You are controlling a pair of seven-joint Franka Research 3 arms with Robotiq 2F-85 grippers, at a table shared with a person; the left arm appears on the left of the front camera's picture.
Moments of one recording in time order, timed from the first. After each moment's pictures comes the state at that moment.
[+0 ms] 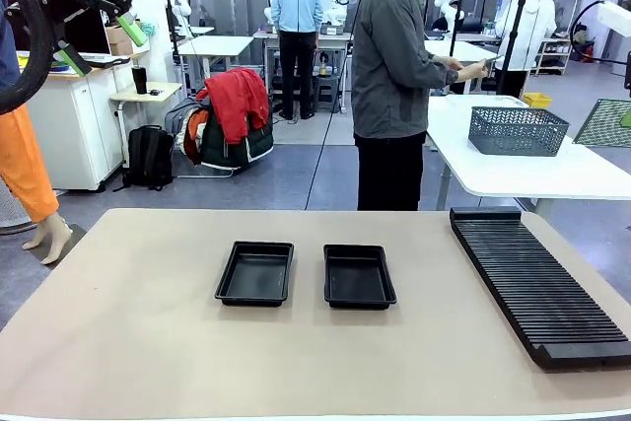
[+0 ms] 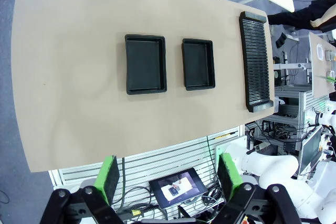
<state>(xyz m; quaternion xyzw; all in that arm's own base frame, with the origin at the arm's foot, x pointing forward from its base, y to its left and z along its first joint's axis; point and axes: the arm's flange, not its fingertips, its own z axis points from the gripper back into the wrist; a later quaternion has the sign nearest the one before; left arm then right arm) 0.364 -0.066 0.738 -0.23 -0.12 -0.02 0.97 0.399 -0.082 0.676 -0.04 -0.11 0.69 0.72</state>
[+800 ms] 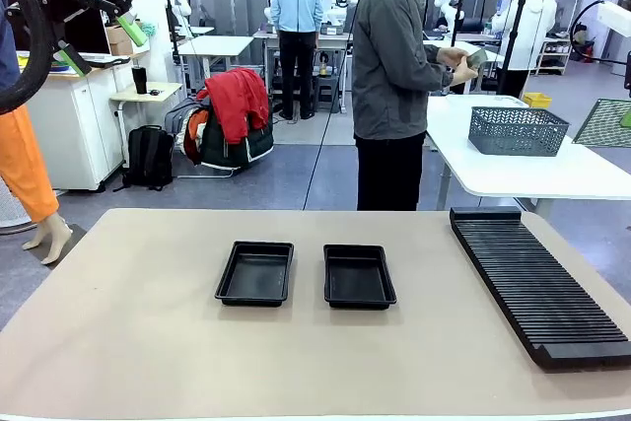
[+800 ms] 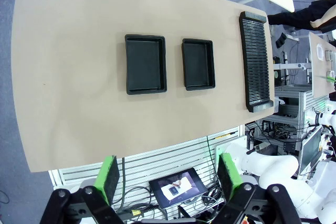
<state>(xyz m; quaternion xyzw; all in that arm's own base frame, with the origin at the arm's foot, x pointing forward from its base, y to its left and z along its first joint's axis) 0.364 -0.066 0.738 -0.23 -0.12 -0.02 0.97 0.399 -0.080 0.676 -0.04 -0.12 0.68 0.72</state>
